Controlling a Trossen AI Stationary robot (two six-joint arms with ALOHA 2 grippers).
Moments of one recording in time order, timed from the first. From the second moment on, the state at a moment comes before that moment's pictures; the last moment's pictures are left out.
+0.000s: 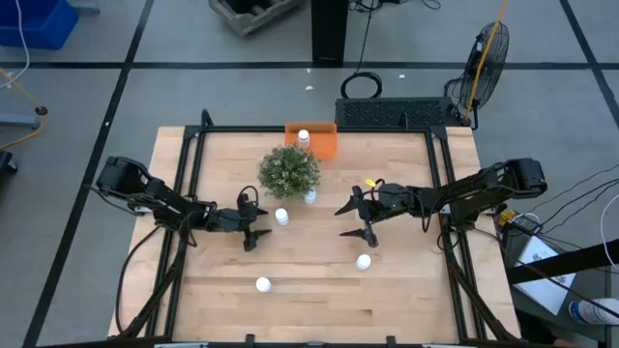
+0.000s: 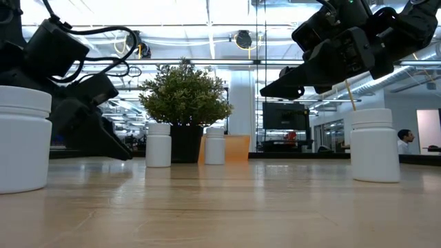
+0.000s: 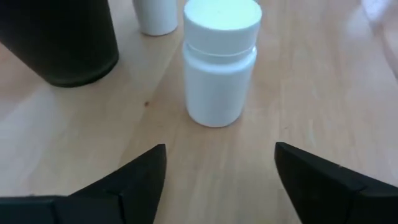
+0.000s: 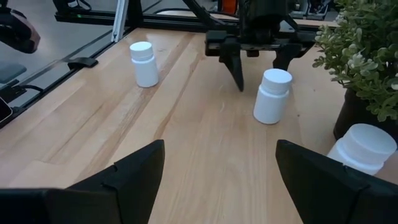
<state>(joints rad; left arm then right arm) -0.19 1.49 0.13 0.77 -0.30 -0.26 -0.01 1.39 0.43 0.62 -0.24 -0.07</state>
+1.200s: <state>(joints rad) -0.19 1.67 0.23 0.85 -0.34 -0.23 -0.01 1.39 0.43 0.63 -0.24 -0.07</state>
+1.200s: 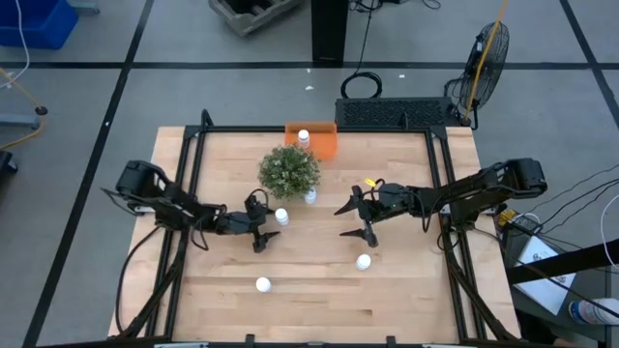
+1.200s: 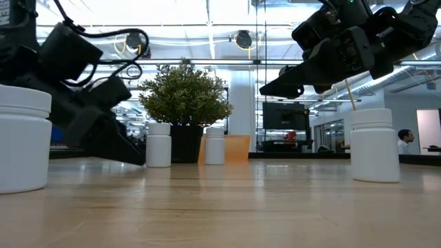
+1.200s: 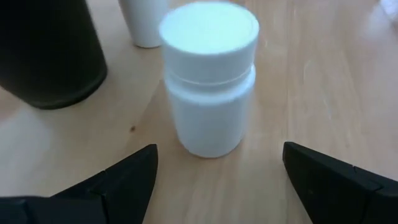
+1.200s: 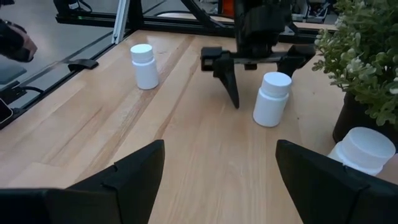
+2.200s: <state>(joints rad) -0.14 1.80 0.31 0.93 -0.36 -0.24 -0.01 1.39 0.43 0.63 -0.24 -0.06</state>
